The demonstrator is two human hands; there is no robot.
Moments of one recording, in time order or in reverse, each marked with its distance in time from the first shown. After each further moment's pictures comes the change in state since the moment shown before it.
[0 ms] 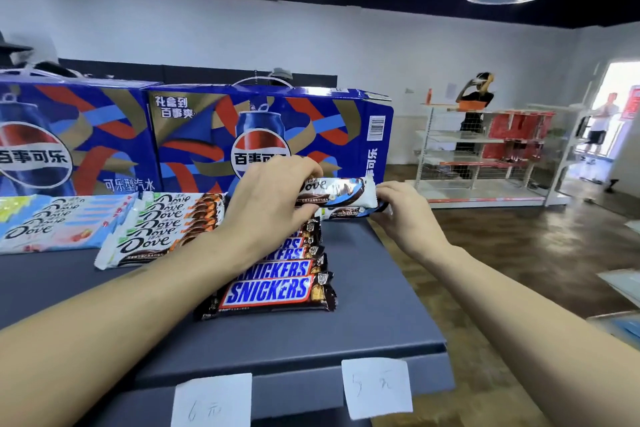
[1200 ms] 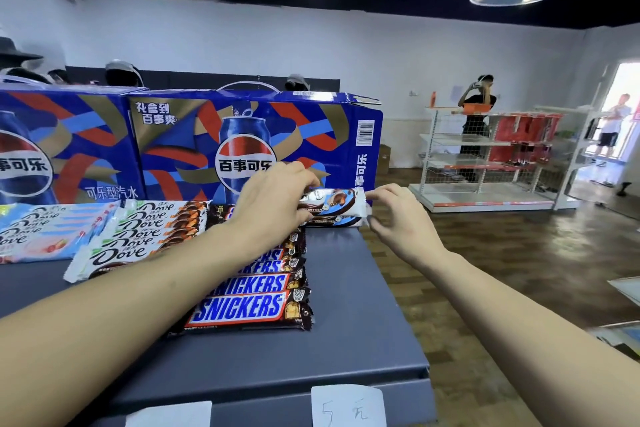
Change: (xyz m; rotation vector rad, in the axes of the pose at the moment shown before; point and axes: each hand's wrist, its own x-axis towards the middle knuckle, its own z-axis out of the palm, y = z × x) left_hand 0.033 0.000 0.036 0.141 -0.168 -0.040; right_hand 0.003 0.023 0.001 0.072 -0.003 0.055
